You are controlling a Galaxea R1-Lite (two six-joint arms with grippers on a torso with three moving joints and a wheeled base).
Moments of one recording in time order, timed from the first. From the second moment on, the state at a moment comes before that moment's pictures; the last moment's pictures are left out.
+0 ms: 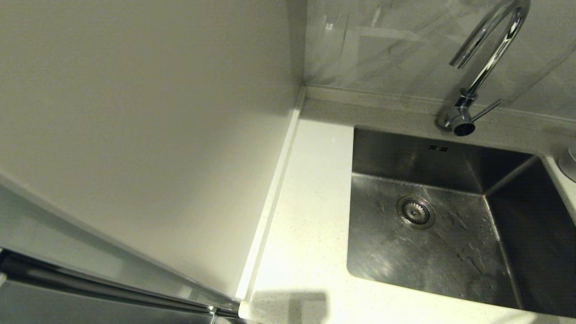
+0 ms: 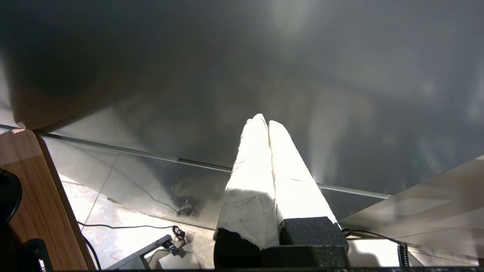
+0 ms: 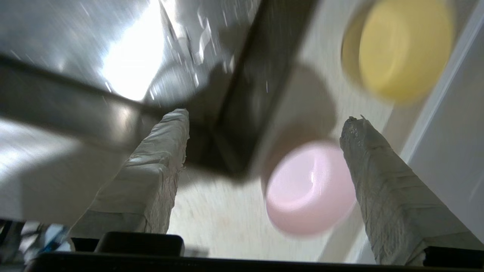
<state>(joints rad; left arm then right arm) 0.00 0.00 0.00 -0.01 0.00 -0.01 -1.00 1.29 -1.09 0.59 0.59 -0.89</state>
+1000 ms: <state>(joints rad) 0.00 0.00 0.00 -0.01 0.00 -0.01 -0.26 1.20 -1.36 0.42 0.04 -0.13</state>
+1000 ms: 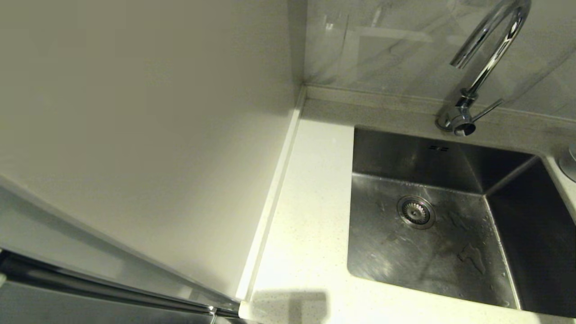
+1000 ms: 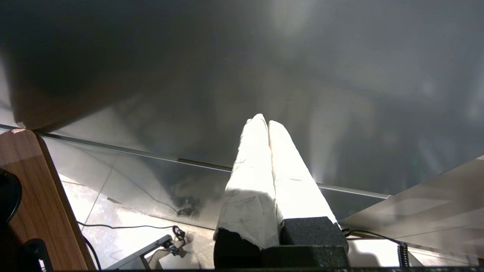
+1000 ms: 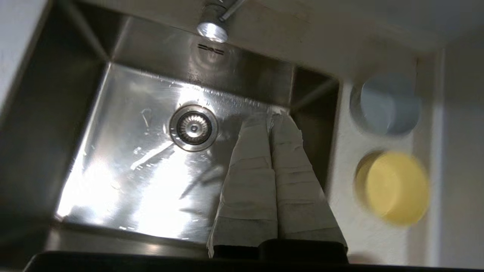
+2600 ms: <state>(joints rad) 0.00 0.00 0.00 -0.01 0.00 -0.01 0.02 0.10 -0.07 0.15 0.04 -0.19</state>
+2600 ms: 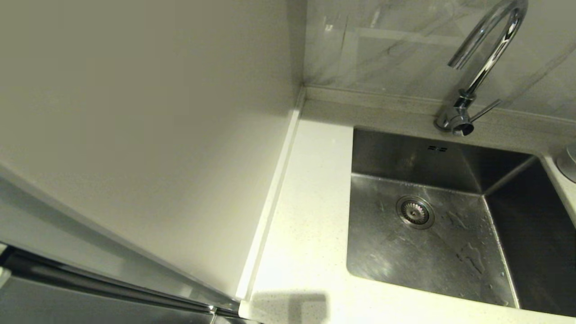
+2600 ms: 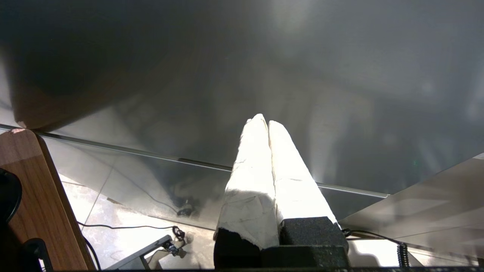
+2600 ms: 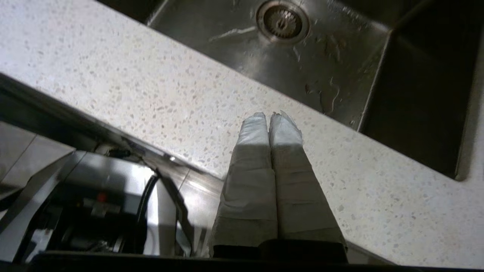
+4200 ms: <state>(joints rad) 0.00 0.00 0.00 -0.01 0.00 -0.01 0.01 0.00 -0.05 0.12 0.02 -0.04</state>
